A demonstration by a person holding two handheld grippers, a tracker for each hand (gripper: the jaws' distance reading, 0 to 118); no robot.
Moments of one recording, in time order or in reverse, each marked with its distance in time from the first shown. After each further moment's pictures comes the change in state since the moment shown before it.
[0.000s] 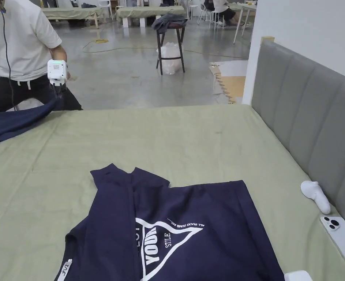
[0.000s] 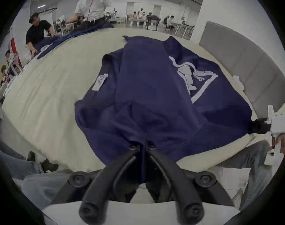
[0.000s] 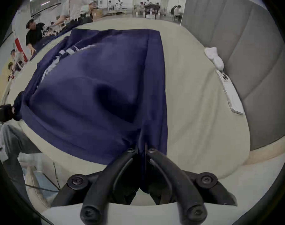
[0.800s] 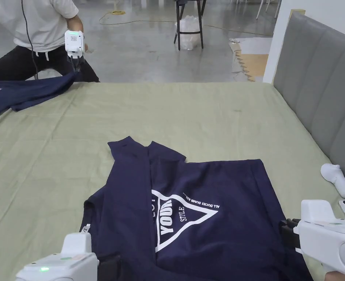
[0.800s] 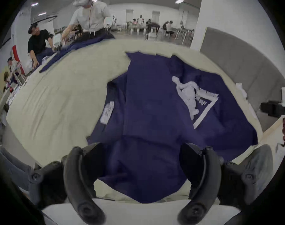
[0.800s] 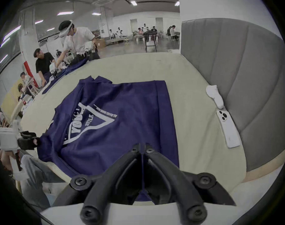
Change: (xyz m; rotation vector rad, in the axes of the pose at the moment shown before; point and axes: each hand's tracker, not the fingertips) left arm 0.005 0.050 0.011 0.043 0.050 -0.022; right arm -0.007 0.066 0.066 0.267 0.112 -0.097
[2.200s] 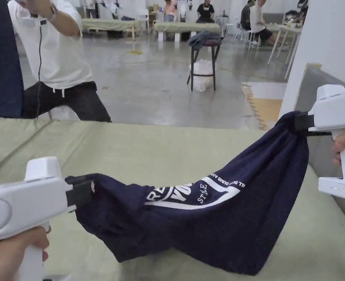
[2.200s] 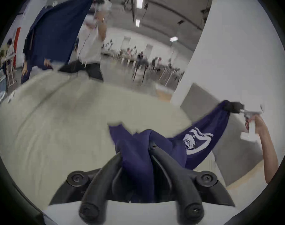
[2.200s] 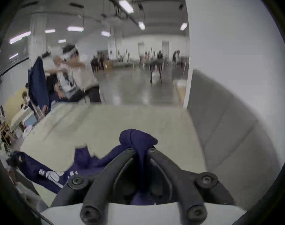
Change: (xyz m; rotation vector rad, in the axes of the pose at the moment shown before) left arm -0.034 0.263 0.093 0.411 -0.274 0.145; right arm 0.024 0.384 0.017 0.327 0.027 0.066
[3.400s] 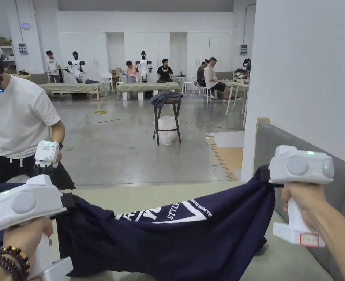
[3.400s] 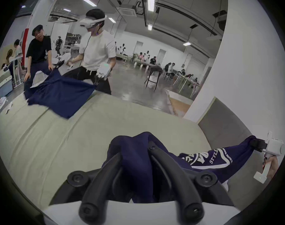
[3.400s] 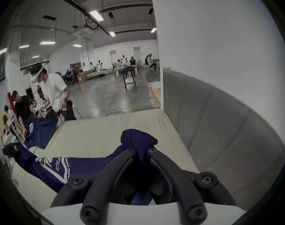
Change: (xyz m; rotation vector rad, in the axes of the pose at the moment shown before) left arm -0.009 0.072 -0.175 -0.011 0.145 0.054; right arm 0.042 -0.050 -0.082 -0.014 -0.220 -0.167
